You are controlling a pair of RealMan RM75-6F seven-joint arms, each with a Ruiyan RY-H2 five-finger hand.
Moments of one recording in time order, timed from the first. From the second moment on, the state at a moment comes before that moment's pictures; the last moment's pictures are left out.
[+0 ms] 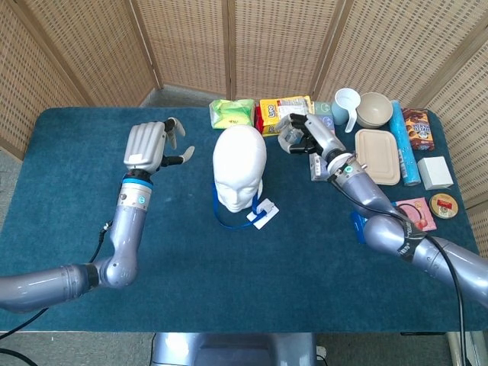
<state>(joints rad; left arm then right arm) -0.98 -1.47 -0.47 -1.58 0.64 1.21 0.49 1.04 -1.21 0.48 -1.37 -0.63 0.45 0.34</state>
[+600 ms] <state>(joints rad) -0.88 -1.34 -0.41 -1.73 0.69 1.20 0.44 0.91 -1.19 0.59 -1.45 -0.78 0.51 0.50</state>
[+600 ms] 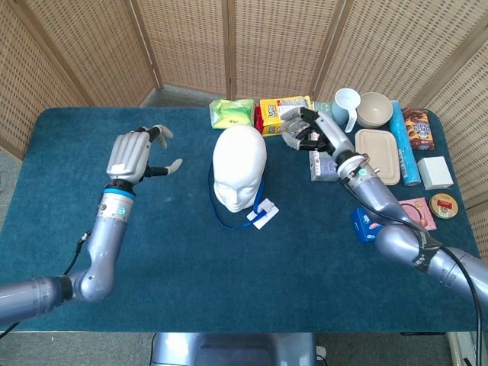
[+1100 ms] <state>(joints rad) -0.64 -1.08 -0.29 -1.90 0.84 1.18 0.25 0.61 -1.10 0.52 -1.65 -1.07 0.87 0.53</state>
